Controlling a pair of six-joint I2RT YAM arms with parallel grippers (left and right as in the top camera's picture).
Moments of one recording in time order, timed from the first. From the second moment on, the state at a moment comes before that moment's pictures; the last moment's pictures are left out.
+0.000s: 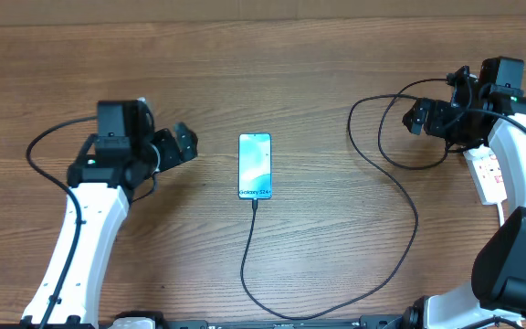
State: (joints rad) left arm -0.03 1.37 1.02 -0.61 0.15 -0.42; right arm -0.25 1.74 1.35 -0.80 -0.28 0.00
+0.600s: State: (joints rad) left arm -0.13 1.27 0.51 0.05 0.11 -0.38; right arm -0.25 1.74 1.35 -0.80 -0.28 0.00
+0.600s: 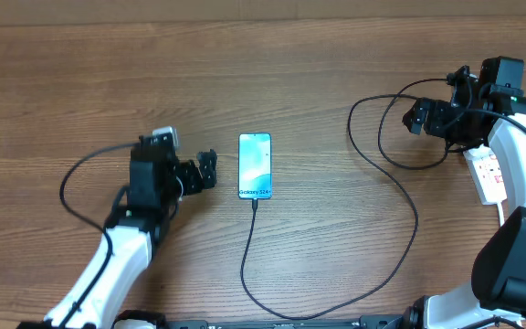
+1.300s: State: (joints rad) left arm -0.13 1.06 0.25 0.33 0.11 -0.36; right arm -0.25 1.74 1.35 -0.80 -0.28 0.00
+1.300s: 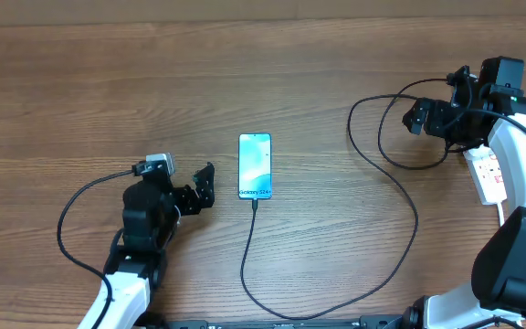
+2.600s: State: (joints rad) left arm -0.13 0.41 0.01 0.07 0.07 -0.37; right arm -0.25 1.74 1.35 -0.80 -0.28 0.00
